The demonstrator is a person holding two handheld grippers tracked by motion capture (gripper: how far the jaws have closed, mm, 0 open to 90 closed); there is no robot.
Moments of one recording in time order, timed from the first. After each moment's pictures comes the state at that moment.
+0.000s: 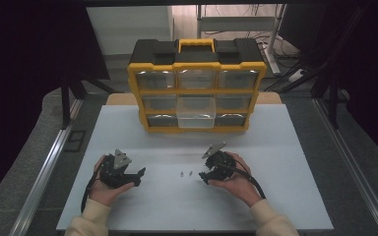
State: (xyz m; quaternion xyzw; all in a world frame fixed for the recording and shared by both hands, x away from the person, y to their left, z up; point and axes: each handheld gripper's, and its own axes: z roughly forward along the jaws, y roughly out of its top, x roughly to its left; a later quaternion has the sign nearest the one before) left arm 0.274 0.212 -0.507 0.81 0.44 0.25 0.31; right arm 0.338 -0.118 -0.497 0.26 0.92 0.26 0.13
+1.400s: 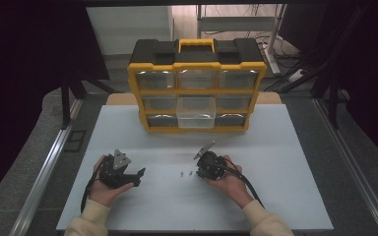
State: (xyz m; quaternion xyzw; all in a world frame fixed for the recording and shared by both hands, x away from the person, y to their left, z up) left arm 0.273 0.213 -0.507 0.80 0.44 0.25 0.31; right arm 0.345 -0.095 -0.510 0.26 0.93 0.23 0.08
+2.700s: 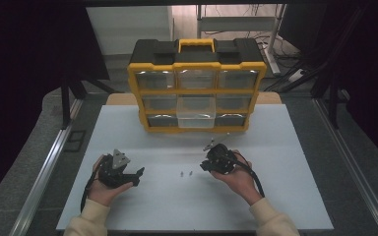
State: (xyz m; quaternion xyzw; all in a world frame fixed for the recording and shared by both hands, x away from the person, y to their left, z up) left arm 0.274 0.216 -0.506 0.80 0.44 0.25 0.31; right arm 0.348 -0.119 -0.477 0.28 0.91 0.29 0.06
